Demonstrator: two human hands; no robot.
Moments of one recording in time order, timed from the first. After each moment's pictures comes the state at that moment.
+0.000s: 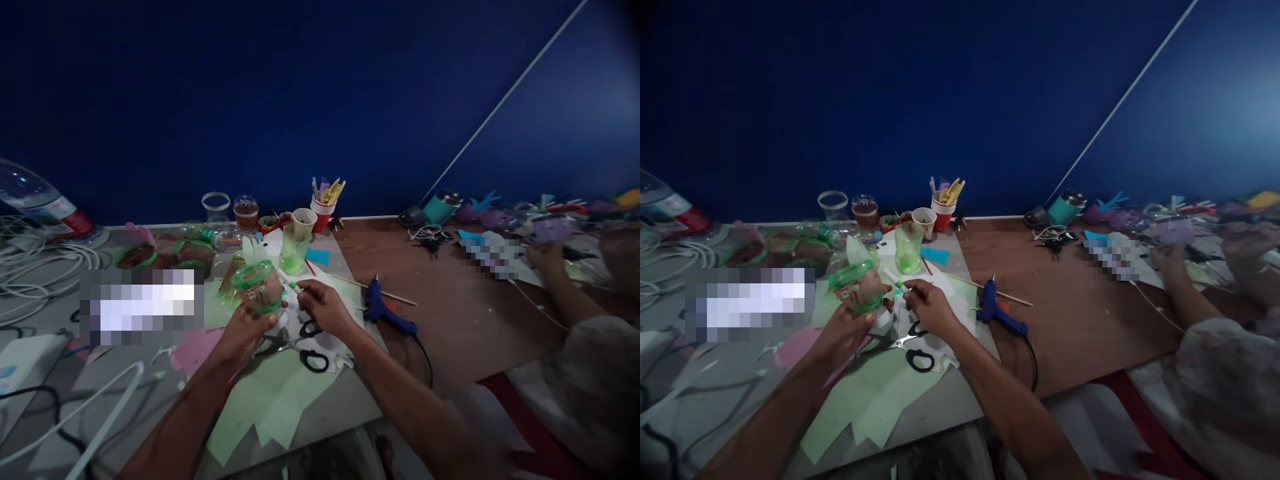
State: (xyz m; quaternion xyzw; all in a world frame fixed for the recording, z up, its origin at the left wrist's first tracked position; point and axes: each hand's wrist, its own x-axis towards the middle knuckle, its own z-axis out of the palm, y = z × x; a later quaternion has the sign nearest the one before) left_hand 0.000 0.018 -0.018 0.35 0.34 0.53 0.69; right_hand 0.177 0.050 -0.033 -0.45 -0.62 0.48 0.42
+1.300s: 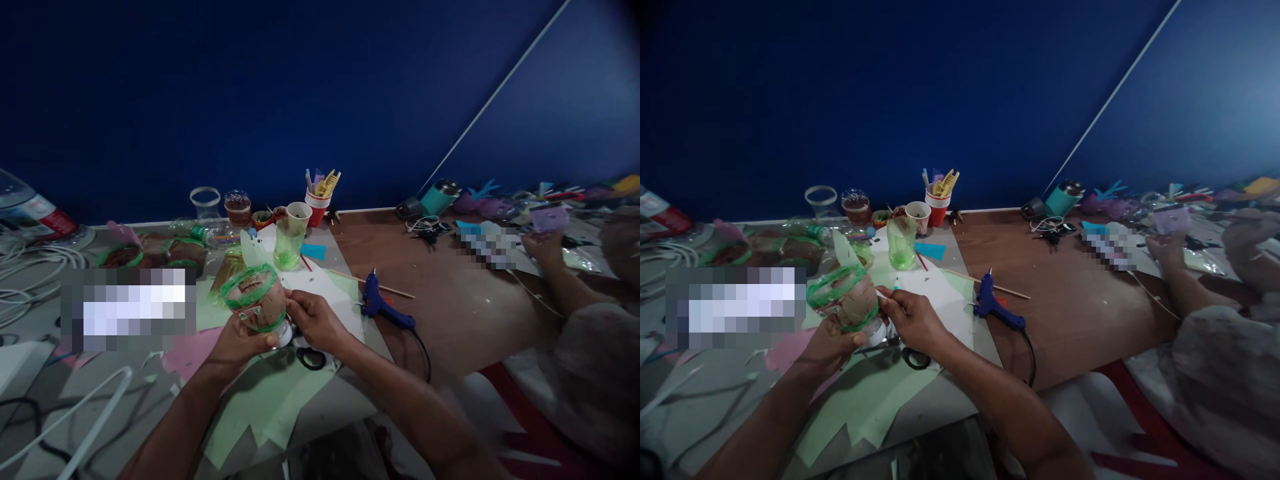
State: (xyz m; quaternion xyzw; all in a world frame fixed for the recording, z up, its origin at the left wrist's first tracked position) left_hand -0.003 0.006 -0.024 0.43 0.35 0.47 0.68; right_hand 0.161 0.024 -0.002 -0.40 -0.65 0.51 0.39
